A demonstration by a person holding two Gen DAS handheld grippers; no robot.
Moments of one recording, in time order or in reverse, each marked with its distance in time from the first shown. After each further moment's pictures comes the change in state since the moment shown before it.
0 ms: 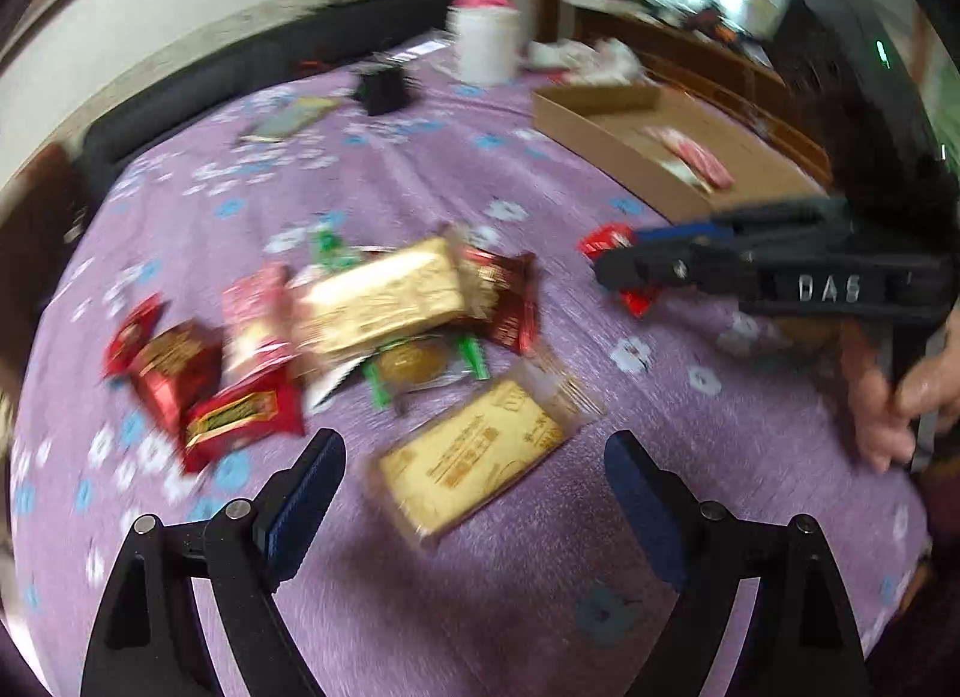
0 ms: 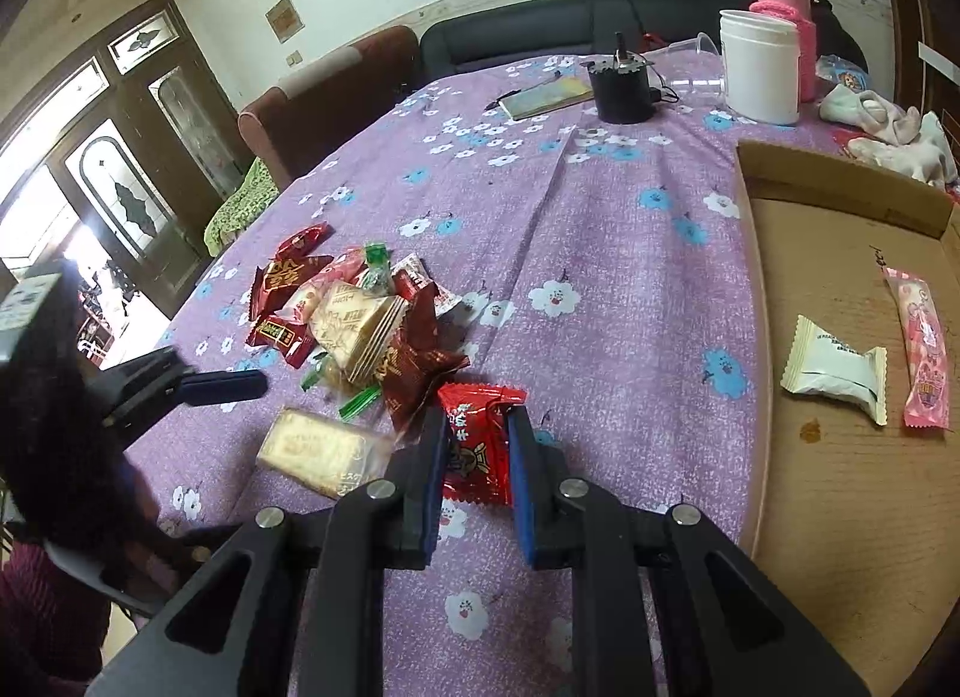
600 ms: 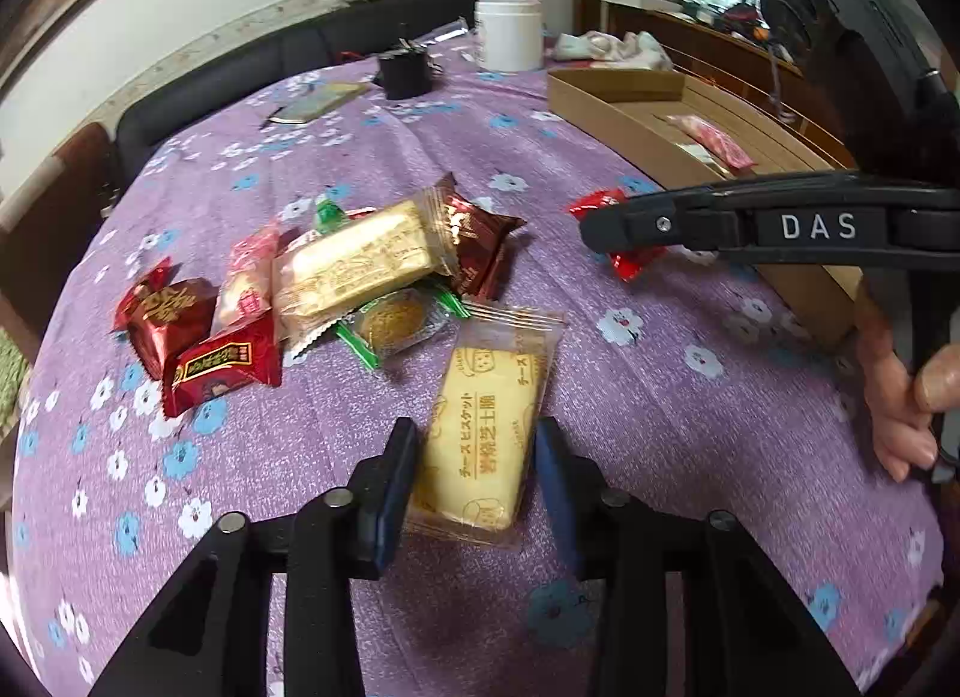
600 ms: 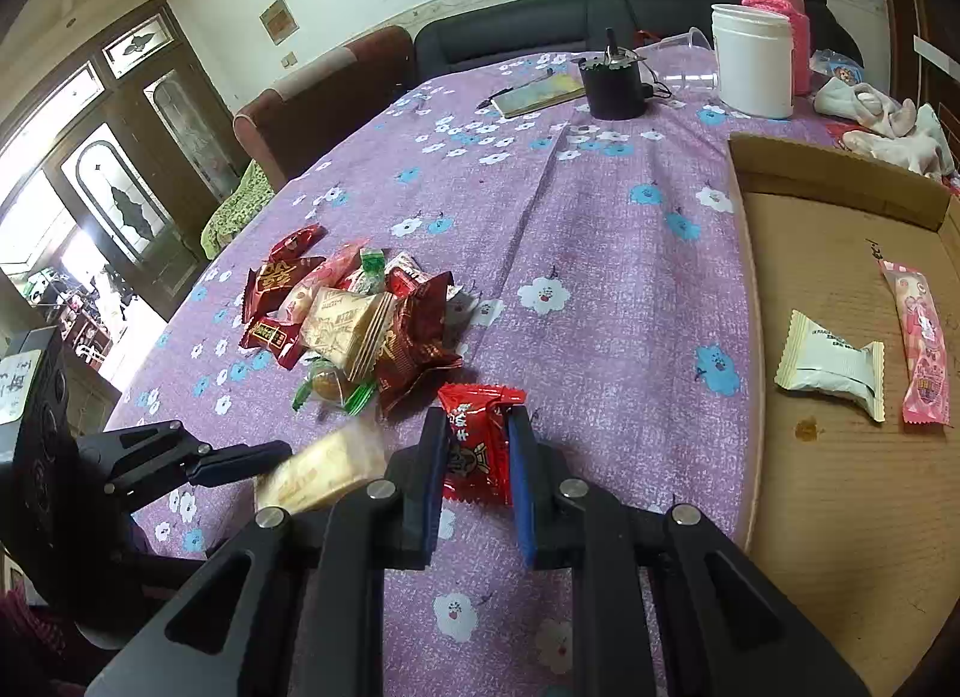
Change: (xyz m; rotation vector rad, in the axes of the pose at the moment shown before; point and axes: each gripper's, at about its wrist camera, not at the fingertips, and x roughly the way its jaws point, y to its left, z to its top) left arm 0.002 -0.031 -0.014 -0.098 -0.011 0.122; right arm 0.001 -0.003 -0.001 0.011 0.004 -0.004
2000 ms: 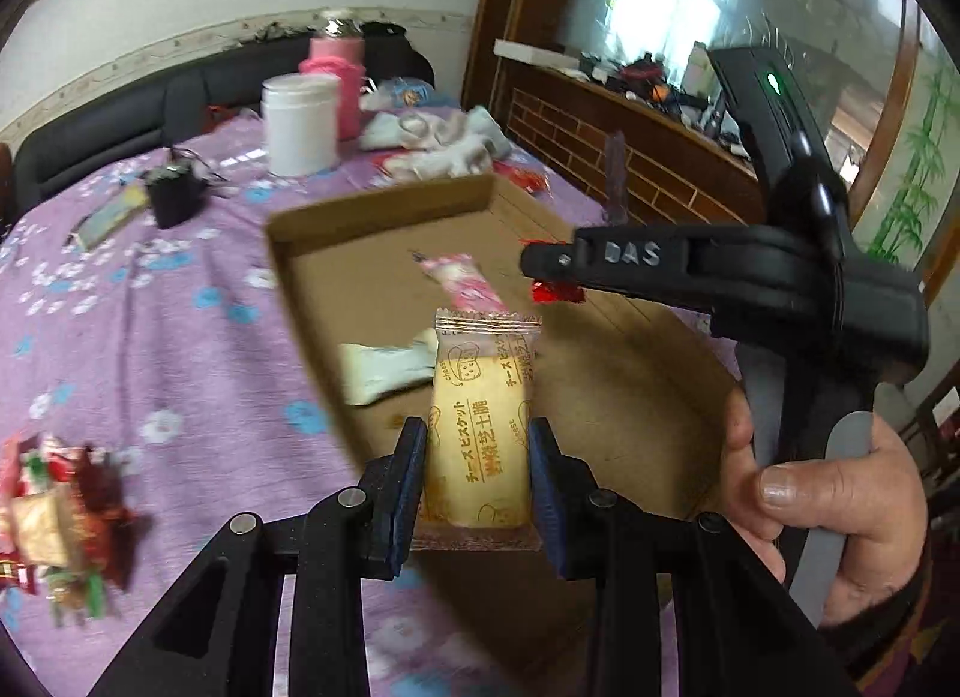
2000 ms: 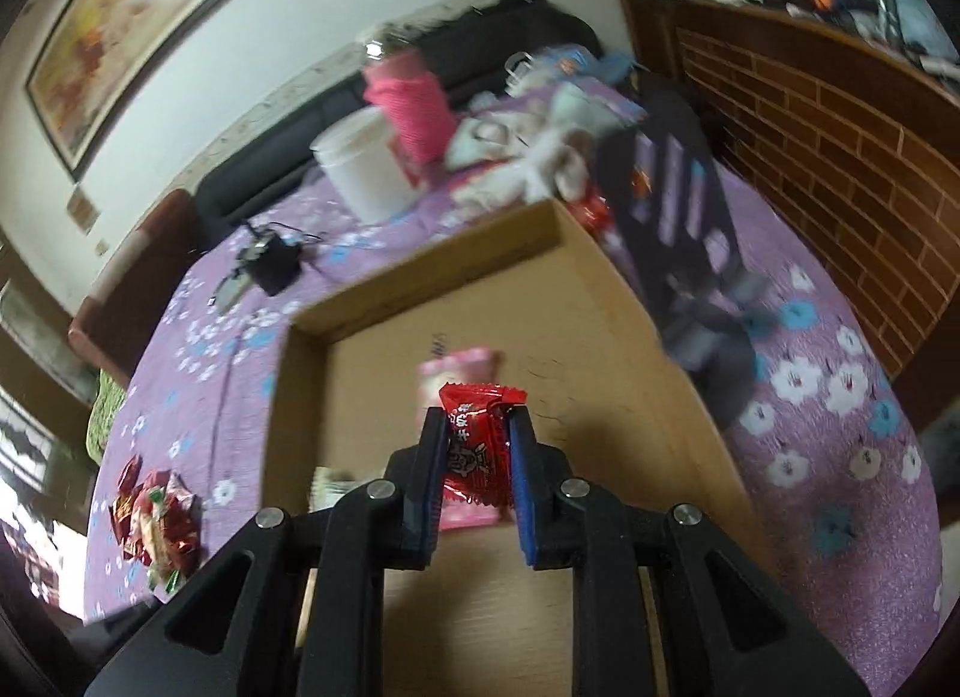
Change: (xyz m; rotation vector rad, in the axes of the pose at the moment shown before) left arm 0.028 -0.151 0.124 -0.004 -0.093 -0.302; right arm -0.100 -0.177 0.011 0.462 -0.194 -0.336
